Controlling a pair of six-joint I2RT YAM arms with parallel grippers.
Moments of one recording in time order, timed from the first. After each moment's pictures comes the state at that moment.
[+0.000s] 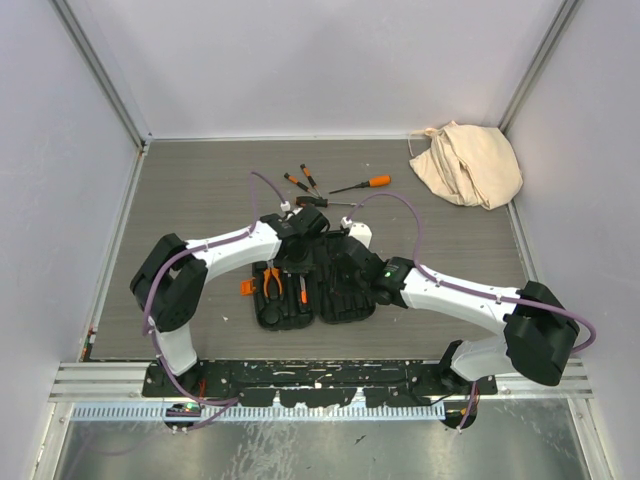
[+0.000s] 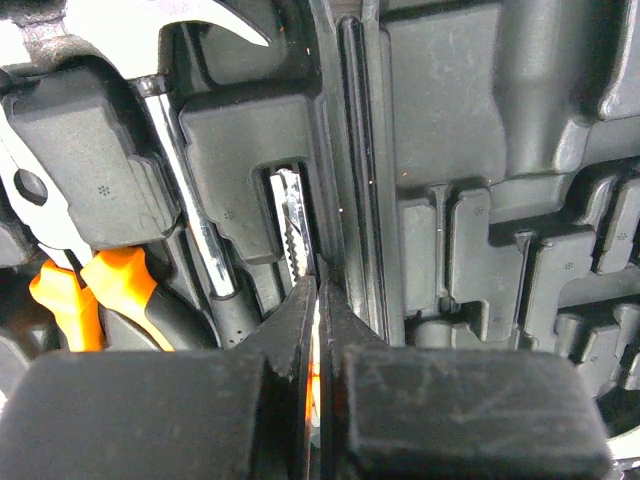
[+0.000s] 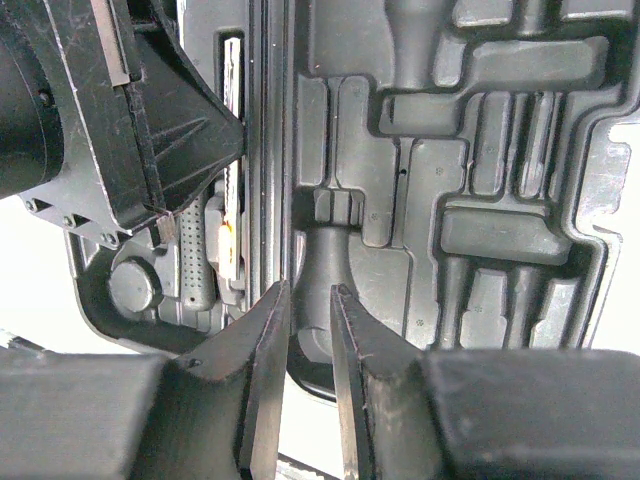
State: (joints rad) left arm -0.80 1.81 1.26 -0.66 -0.16 -0.77; right arm 0.94 1.34 0.82 -0.33 0.24 0.82
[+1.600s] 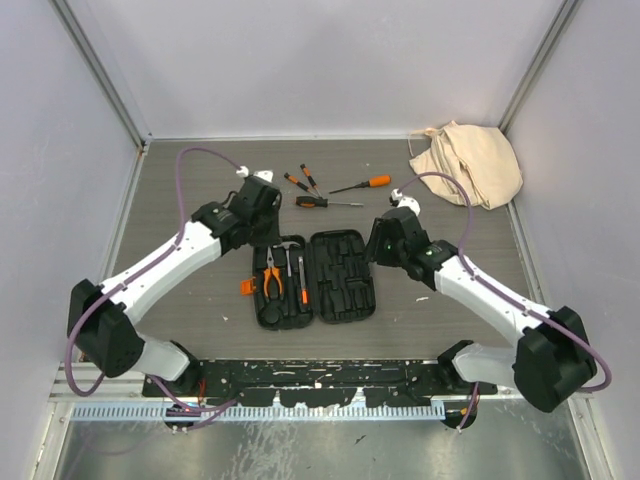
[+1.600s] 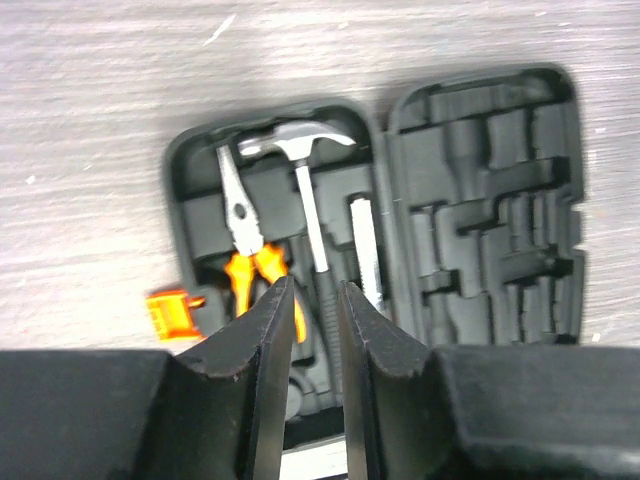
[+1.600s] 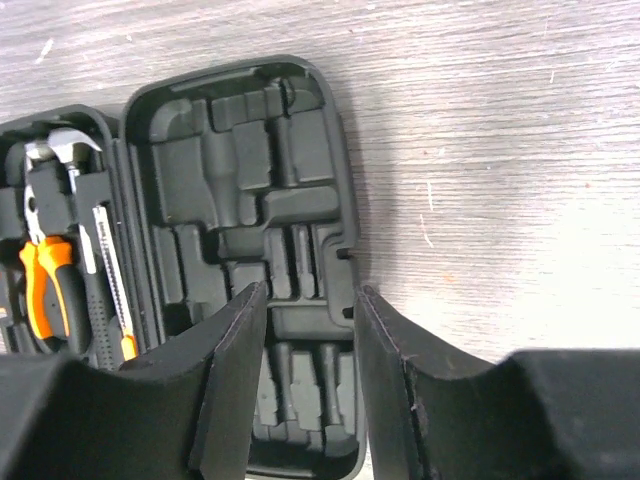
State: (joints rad) left arm -0.68 1.45 1.27 -0.70 -0.21 -0.58; right arm 0.59 1.18 0.78 -0.35 0.19 0.63
